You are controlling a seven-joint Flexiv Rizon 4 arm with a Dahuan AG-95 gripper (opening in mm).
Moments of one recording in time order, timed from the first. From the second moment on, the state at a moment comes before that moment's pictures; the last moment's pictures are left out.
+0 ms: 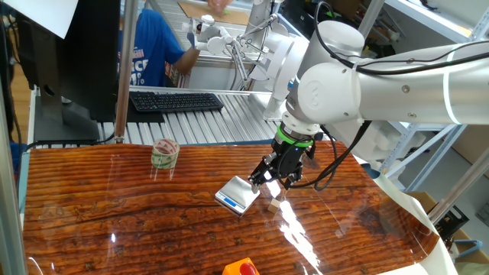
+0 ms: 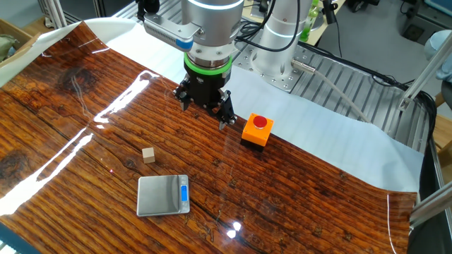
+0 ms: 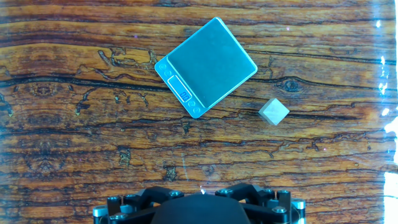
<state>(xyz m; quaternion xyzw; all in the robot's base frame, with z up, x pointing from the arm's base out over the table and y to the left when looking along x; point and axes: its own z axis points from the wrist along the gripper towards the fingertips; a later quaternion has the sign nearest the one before) 0.500 0.000 0.170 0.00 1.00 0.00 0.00</state>
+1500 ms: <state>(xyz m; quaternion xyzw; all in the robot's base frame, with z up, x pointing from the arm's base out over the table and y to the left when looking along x) 0.500 0.000 0.170 0.23 0.97 0.02 -0.02</state>
